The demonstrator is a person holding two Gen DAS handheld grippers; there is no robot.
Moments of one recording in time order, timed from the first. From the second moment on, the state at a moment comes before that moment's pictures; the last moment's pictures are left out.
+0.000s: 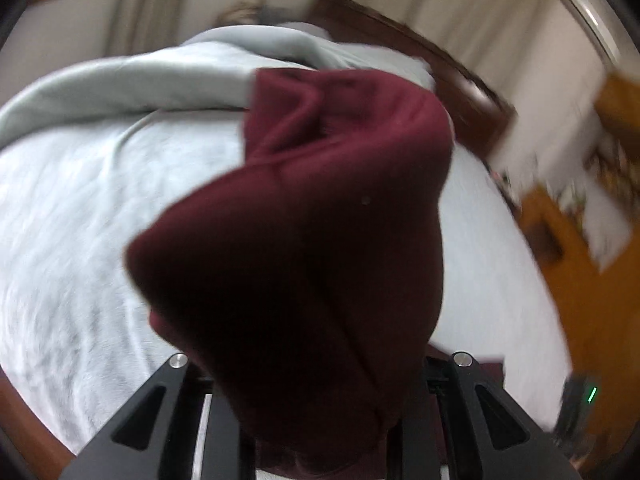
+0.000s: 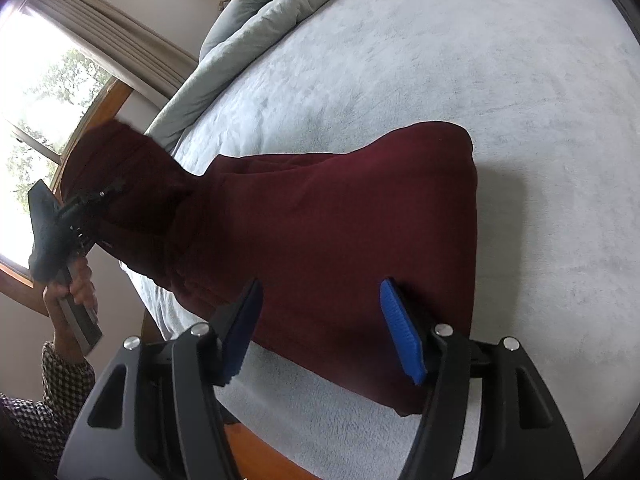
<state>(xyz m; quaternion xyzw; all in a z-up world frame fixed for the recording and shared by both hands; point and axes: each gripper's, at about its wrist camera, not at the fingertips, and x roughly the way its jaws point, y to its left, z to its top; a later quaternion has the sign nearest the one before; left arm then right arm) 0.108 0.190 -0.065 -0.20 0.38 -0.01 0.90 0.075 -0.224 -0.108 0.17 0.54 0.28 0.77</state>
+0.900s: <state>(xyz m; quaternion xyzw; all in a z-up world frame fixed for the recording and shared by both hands) 0.099 0.066 -0.103 0.03 0.50 -0.02 0.87 0.081 -0.225 -0.116 0.17 0.55 0.28 0.77</state>
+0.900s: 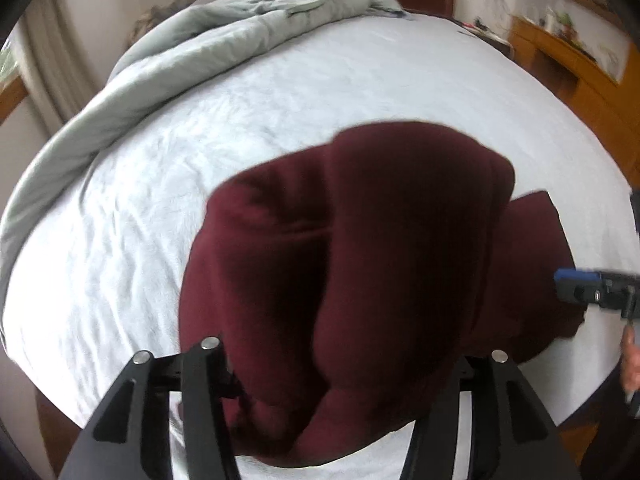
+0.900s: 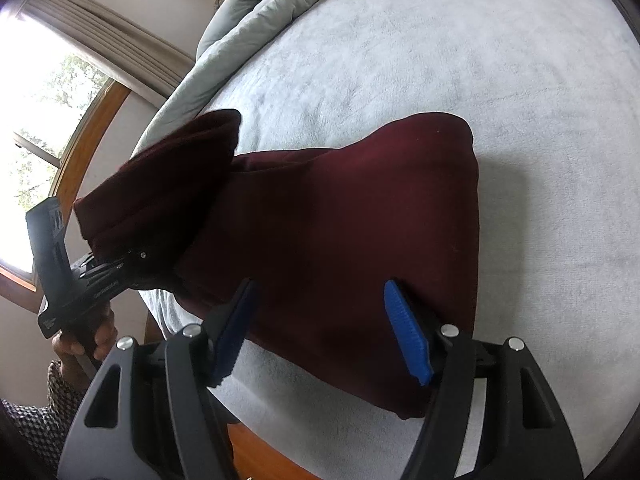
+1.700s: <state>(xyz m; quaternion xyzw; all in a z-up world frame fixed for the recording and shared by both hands) 0.112 0.067 -0.097 0.02 0.56 0.04 0.83 0.083 -0.229 -0.118 0.18 0.55 0.28 0.76</state>
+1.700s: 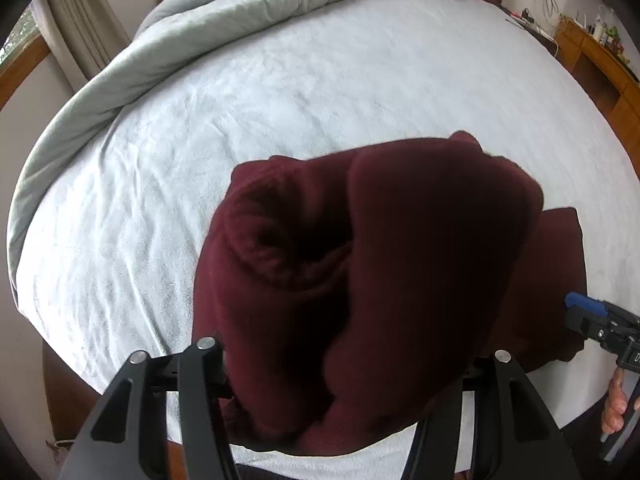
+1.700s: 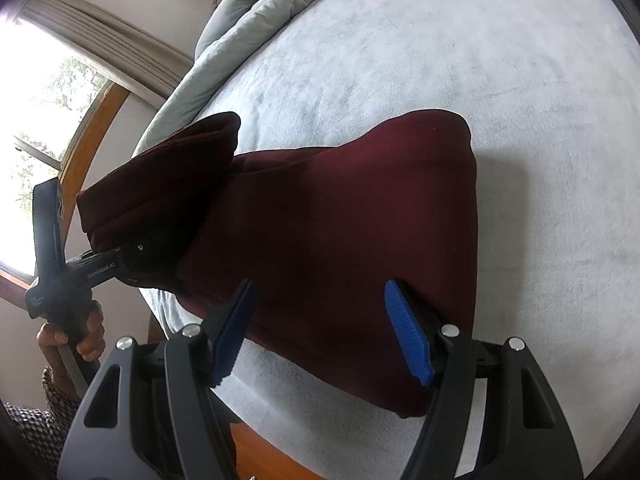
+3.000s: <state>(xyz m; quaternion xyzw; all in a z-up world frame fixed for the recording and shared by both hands) 0.100 0.116 -0.070 -0.04 0.51 0.03 0.86 0.114 -0.178 -0.079 0.26 0.54 0.34 0.72</state>
